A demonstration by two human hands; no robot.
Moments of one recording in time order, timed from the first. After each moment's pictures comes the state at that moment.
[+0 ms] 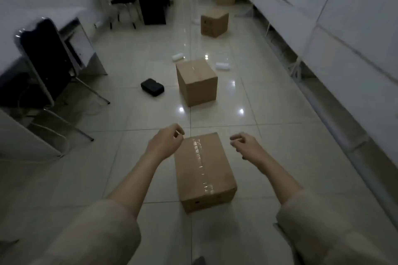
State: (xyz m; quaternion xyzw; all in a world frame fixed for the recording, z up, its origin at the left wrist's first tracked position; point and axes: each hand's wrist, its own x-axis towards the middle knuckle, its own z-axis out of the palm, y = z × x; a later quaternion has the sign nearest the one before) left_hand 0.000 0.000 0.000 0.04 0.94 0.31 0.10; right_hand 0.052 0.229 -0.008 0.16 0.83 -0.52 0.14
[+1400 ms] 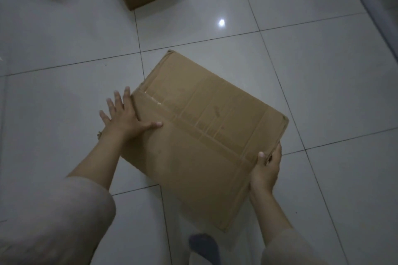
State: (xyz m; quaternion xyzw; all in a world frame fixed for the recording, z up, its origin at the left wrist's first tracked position) left_hand -0.245 0.059 -0.520 -0.02 0.96 0.13 0.24; right_hand -0.055 0.301 -0.524 0.58 0.63 -0.51 -0.09
